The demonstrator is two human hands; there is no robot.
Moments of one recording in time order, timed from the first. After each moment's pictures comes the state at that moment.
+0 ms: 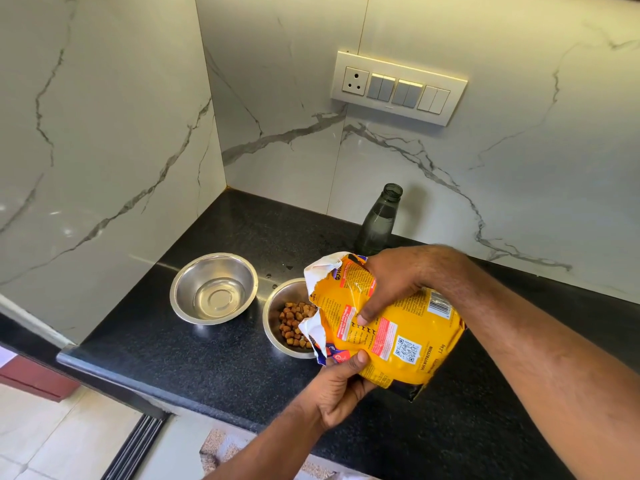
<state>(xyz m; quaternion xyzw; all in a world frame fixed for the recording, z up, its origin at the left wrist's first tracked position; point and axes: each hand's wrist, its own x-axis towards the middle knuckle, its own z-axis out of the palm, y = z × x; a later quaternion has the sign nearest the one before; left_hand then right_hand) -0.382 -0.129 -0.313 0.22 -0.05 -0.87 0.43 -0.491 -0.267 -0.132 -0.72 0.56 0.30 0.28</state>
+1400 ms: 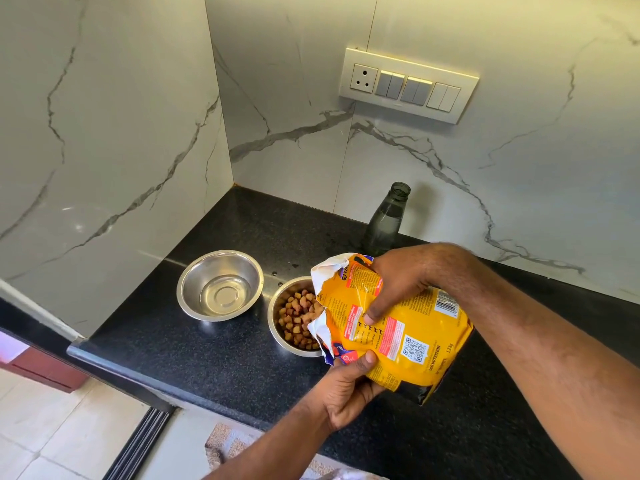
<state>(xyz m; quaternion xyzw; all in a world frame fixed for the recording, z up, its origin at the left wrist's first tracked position) -0.386 -0.127 -0.311 0.23 -0.04 -0.88 0.42 -0.487 -0.268 -0.129 -0.71 0.56 0.33 0.28</state>
